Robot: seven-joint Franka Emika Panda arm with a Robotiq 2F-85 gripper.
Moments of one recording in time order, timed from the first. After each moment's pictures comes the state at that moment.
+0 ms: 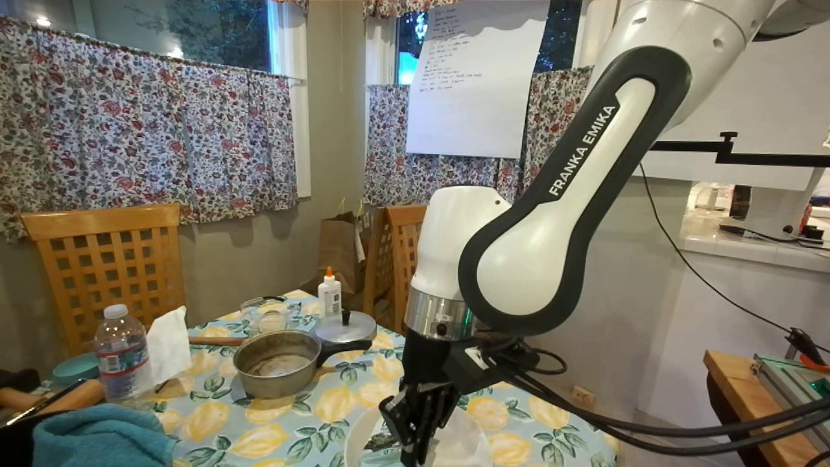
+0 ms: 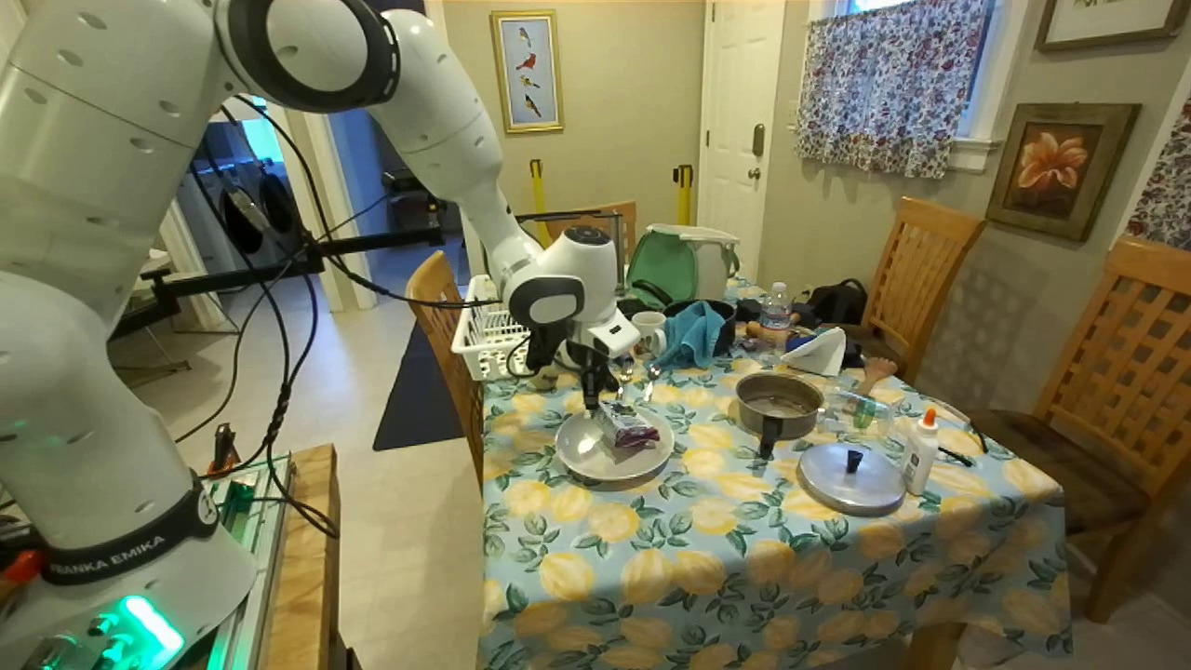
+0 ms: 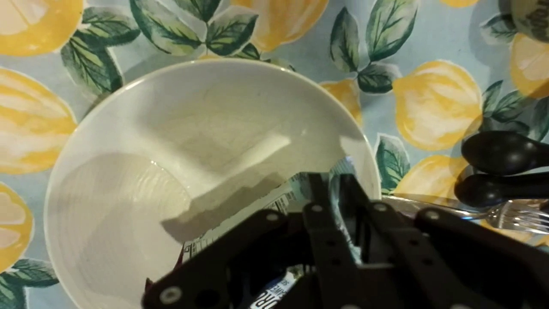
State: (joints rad) arm 0.15 0.65 0.14 -2.04 0.29 2.80 0.41
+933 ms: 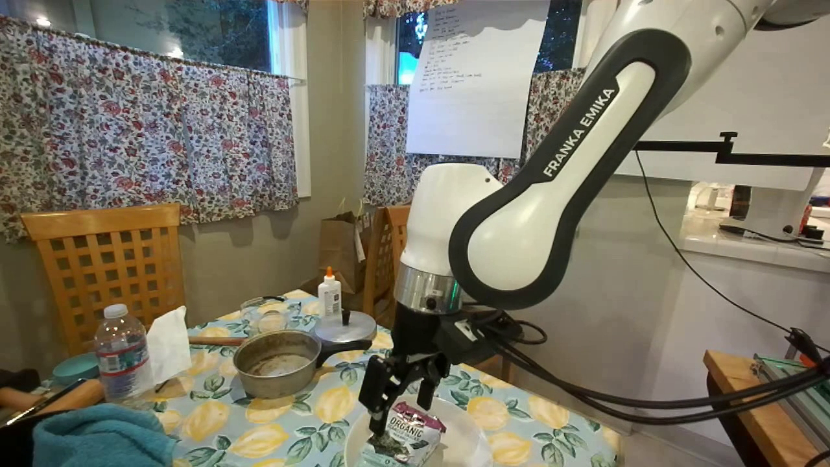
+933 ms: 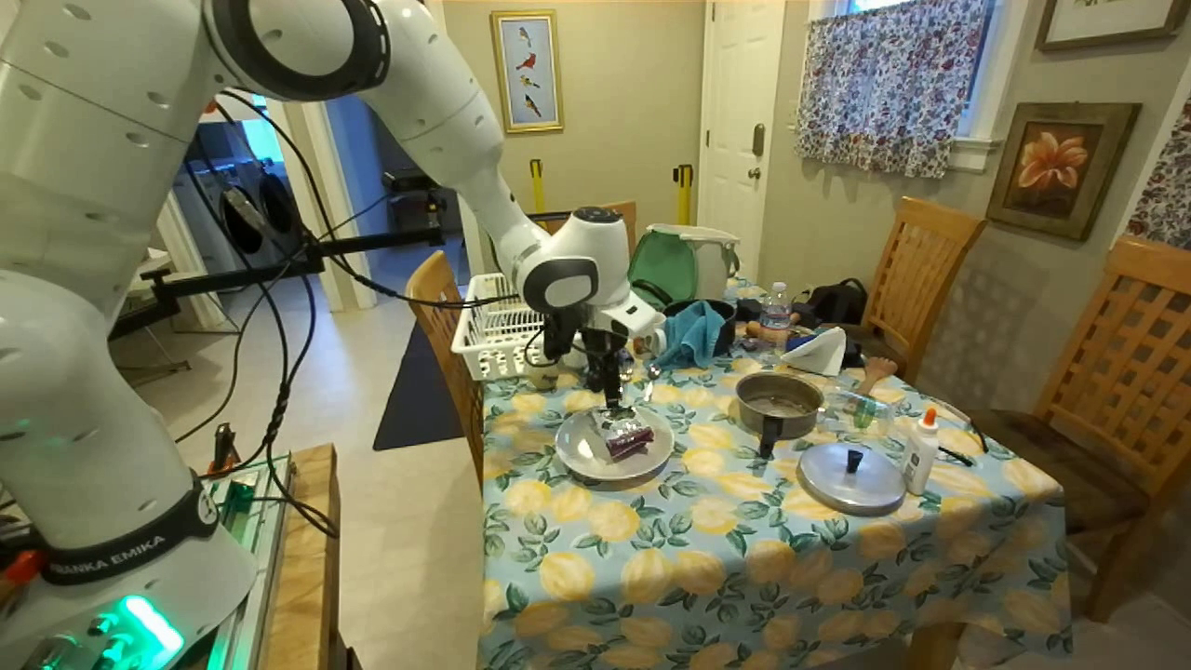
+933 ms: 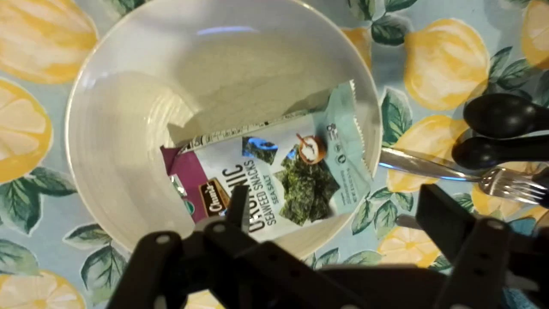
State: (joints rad) arm 0.19 0.62 0.07 -1.99 0.23 2.76 0.38
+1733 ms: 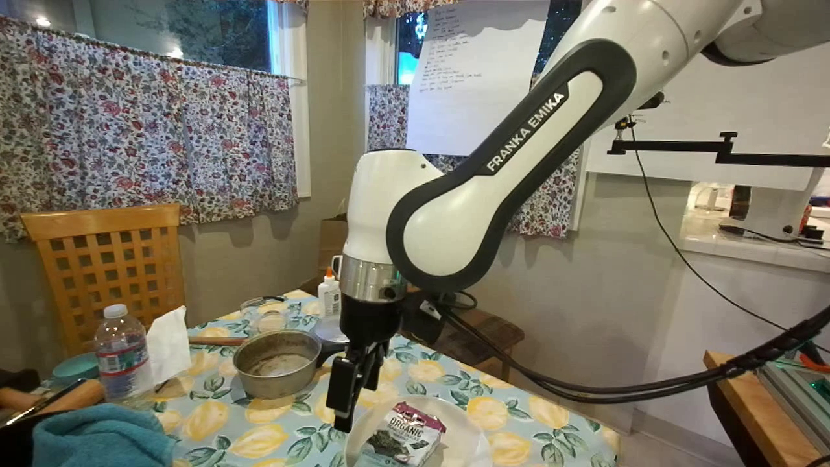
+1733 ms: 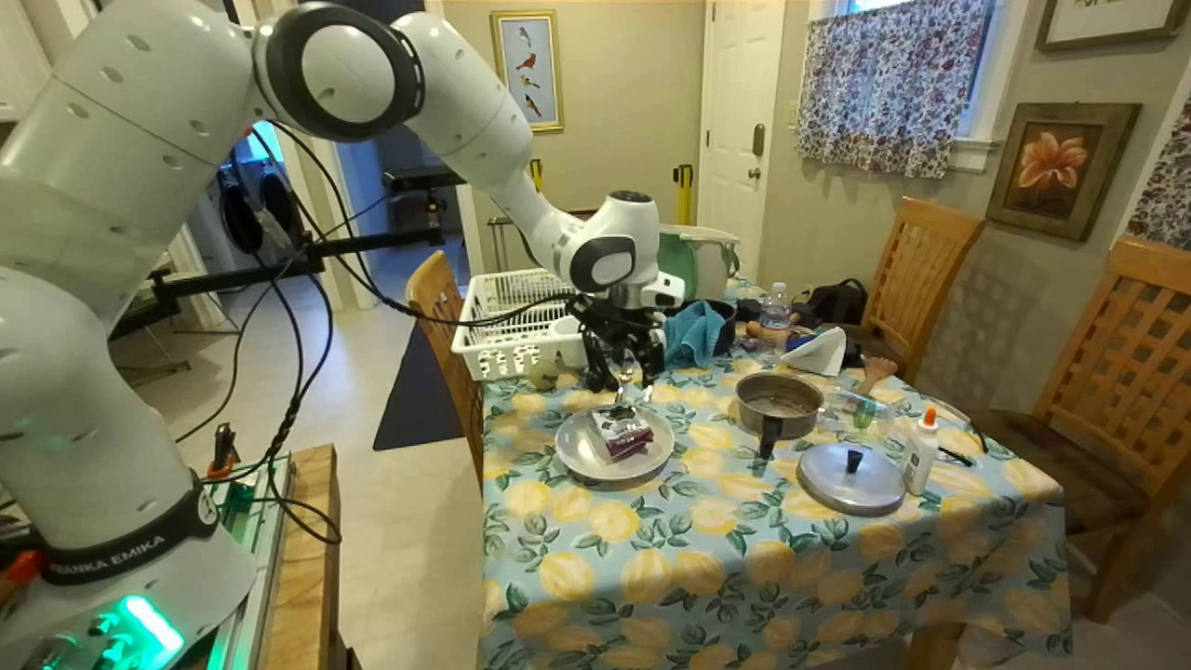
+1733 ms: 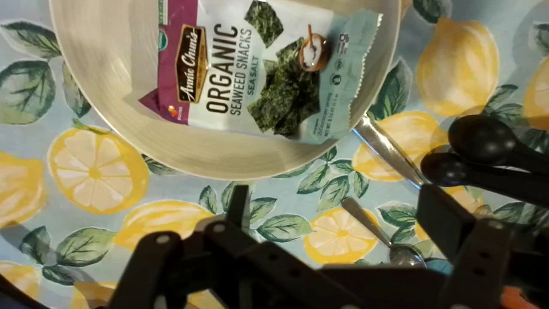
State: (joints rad) arm 0.19 0.75 0.07 -1.70 0.07 2.55 0.03
